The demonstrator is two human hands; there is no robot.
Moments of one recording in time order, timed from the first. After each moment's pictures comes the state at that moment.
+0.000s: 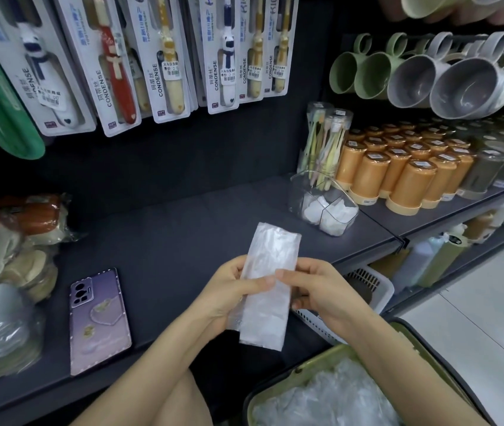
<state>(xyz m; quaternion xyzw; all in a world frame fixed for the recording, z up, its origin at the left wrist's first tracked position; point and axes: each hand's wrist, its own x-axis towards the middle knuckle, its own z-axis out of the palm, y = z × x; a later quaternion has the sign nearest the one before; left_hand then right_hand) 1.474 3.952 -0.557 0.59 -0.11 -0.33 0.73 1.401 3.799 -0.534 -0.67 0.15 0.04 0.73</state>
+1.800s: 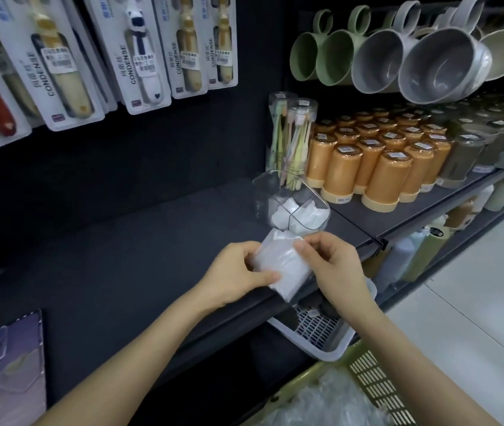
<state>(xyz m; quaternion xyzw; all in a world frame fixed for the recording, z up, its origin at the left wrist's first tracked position) 1.527 3.859 -0.559 0.80 -0.32 -0.17 0.47 1.430 3.706 -0.558 -0.78 0.15 -0.24 0.56</state>
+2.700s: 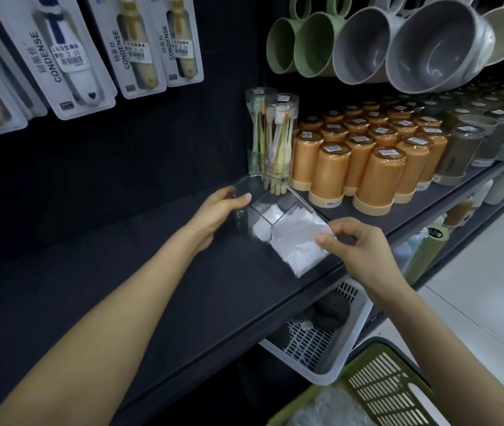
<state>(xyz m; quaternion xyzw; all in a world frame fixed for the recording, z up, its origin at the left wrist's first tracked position) 1.634 3.779 -0.547 0.74 -0.17 -0.24 0.60 1.449 3.619 -0.560 -0.78 0.19 -0.24 0.54</state>
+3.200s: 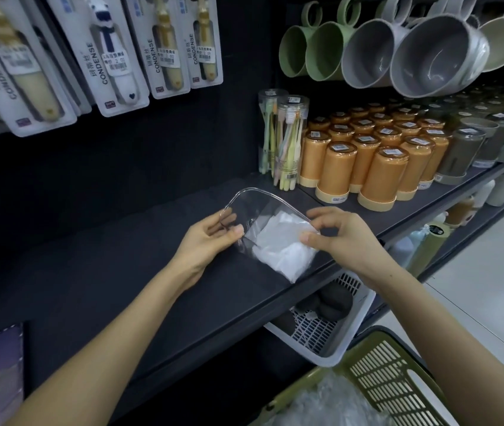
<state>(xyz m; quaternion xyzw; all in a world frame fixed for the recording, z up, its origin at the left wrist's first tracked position) 1.579 3.851 -0.567 0.68 -0.16 -0.20 0.69 1.451 3.647 -0.536 -0.86 0.14 -0.14 0.47</state>
